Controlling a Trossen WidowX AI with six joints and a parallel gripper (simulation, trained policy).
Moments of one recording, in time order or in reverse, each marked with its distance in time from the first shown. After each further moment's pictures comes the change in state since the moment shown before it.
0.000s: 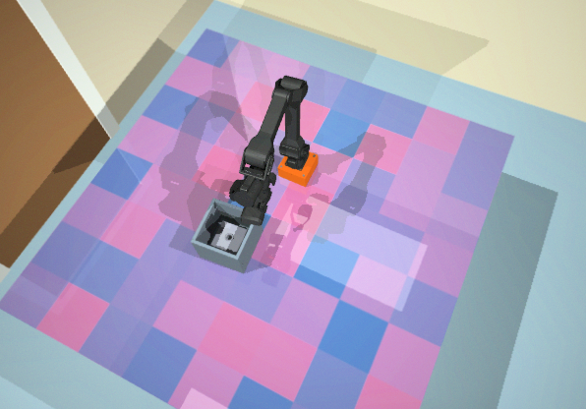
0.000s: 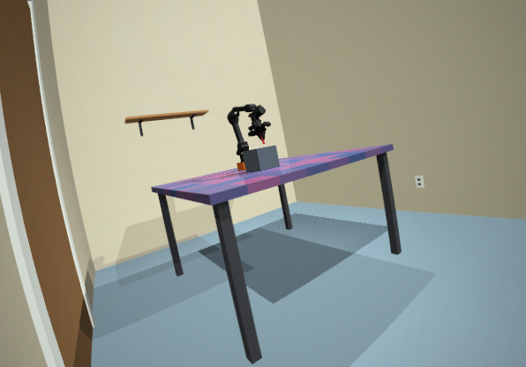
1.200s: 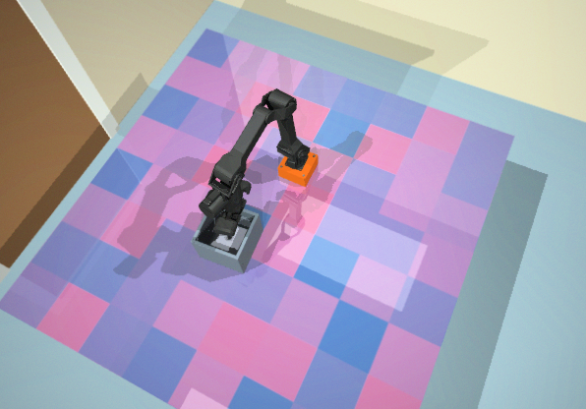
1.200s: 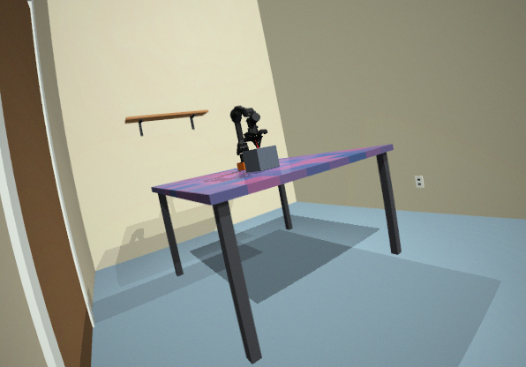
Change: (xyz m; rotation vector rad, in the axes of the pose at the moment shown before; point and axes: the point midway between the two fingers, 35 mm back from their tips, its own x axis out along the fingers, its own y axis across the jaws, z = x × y) arm 0.052 0.008 0.077 0.019 -0.001 -0.095
